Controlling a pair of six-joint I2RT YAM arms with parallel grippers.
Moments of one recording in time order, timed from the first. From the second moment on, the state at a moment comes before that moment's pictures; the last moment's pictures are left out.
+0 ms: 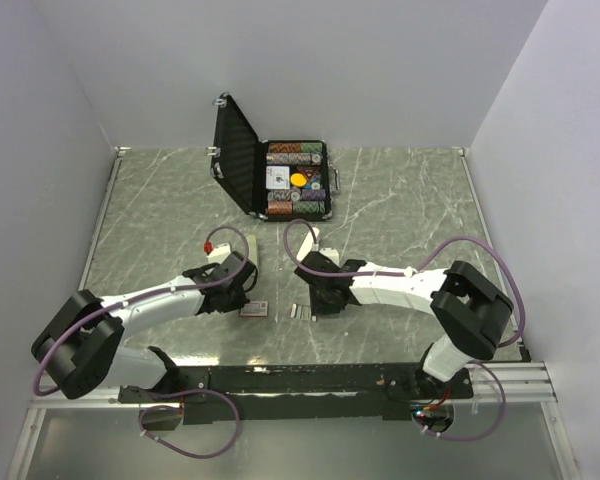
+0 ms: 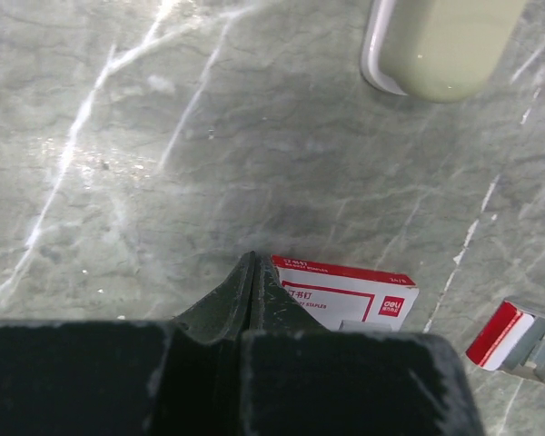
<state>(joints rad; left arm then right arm) -0.73 1.32 0.61 -0.42 -0.32 -0.96 0.94 1.58 0.87 -0.51 0.16 0.83</state>
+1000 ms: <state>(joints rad) -0.73 1.35 0.61 -0.30 -0.18 -0.89 0.93 1.62 0.92 -0.49 0.15 0.80</state>
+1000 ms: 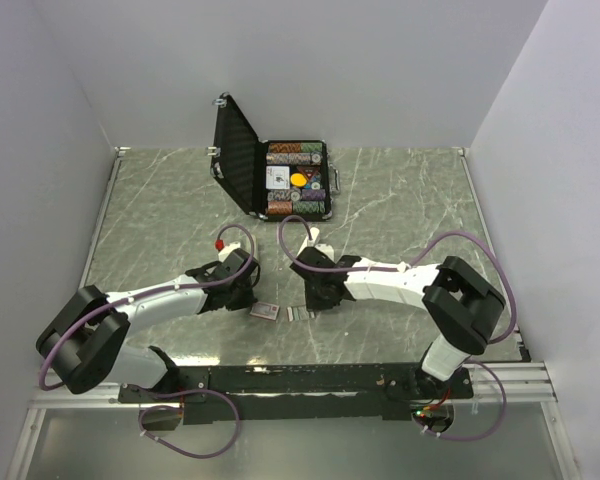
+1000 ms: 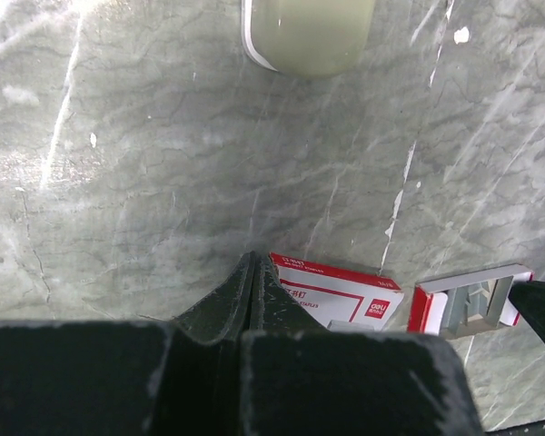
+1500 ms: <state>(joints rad) -0.73 1.35 0.62 -0.32 -0.18 -0.90 0.93 1.63 0.94 -0.49 0.11 0.80</state>
